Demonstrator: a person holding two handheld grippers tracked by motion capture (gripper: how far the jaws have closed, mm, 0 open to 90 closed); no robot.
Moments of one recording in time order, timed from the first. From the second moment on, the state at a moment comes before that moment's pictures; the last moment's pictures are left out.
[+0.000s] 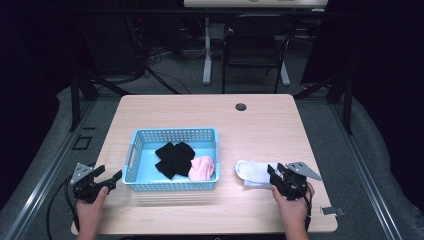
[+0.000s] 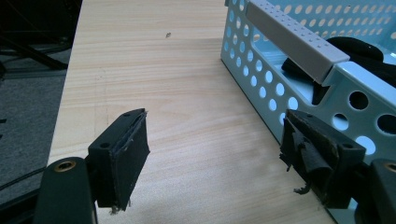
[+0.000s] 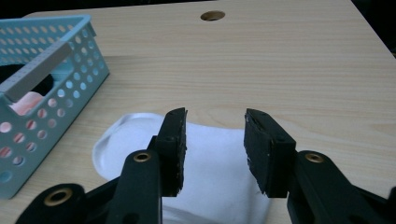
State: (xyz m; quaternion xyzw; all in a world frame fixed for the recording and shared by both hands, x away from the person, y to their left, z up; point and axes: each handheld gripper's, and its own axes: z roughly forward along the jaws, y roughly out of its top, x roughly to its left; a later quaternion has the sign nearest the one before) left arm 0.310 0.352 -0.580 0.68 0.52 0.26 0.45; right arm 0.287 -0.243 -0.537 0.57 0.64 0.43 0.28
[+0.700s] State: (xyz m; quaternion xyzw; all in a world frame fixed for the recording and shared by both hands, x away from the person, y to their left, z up) left arm 0.310 0.352 -0.580 0.68 0.52 0.26 0.45; right arm 0.267 -0.210 -0.530 0.52 0.69 0.44 0.25
